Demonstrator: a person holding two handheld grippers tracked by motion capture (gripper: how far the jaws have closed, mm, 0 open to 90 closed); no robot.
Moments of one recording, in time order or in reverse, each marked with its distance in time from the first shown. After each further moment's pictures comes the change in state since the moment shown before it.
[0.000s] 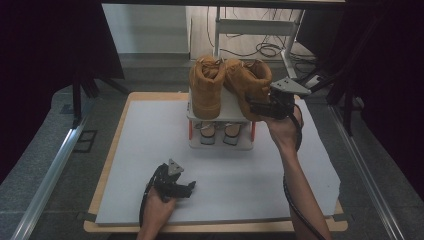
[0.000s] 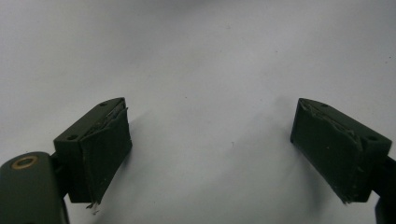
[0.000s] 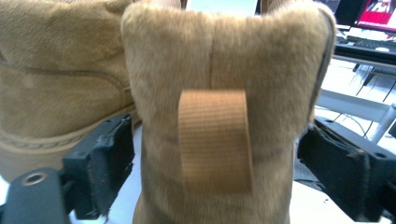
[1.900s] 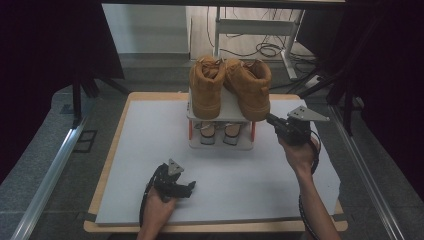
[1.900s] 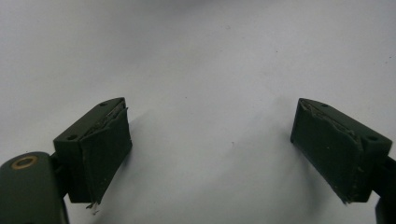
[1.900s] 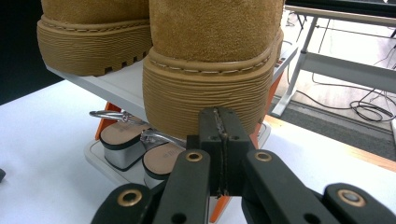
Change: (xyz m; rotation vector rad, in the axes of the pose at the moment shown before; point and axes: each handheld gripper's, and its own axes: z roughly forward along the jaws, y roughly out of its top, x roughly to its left) left arm 0.000 0.000 0.000 0.002 0.000 -0.001; right arm -0.020 -0.063 -0.049 0.081 0.107 0.012
